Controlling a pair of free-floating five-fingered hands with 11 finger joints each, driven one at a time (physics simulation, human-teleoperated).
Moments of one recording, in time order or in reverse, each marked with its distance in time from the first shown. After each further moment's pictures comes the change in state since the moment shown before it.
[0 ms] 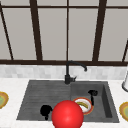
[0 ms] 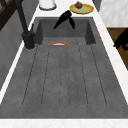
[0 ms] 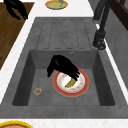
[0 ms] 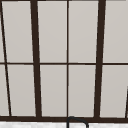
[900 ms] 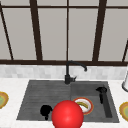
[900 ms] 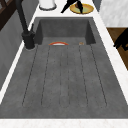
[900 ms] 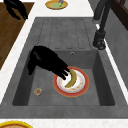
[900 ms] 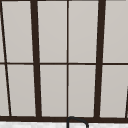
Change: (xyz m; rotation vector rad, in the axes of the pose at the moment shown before) left hand 0.000 0.000 0.000 0.000 0.000 0.000; right hand -0.055 -0.057 0.105 0.022 0.003 0.005
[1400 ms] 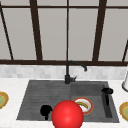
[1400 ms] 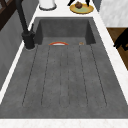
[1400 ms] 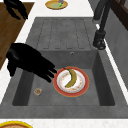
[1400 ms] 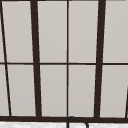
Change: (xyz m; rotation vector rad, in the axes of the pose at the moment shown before) left hand 0.000 0.000 0.000 0.000 0.000 0.000; right hand -0.036 -0.007 0.066 -0.001 0.003 0.002
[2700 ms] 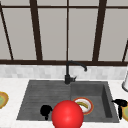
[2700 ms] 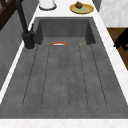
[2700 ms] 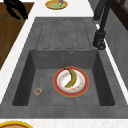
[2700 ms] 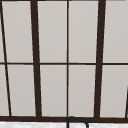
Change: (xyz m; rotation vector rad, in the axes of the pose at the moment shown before) left hand 0.000 0.000 0.000 0.000 0.000 0.000; right hand -0.059 0.053 0.174 -0.006 -0.024 -0.029
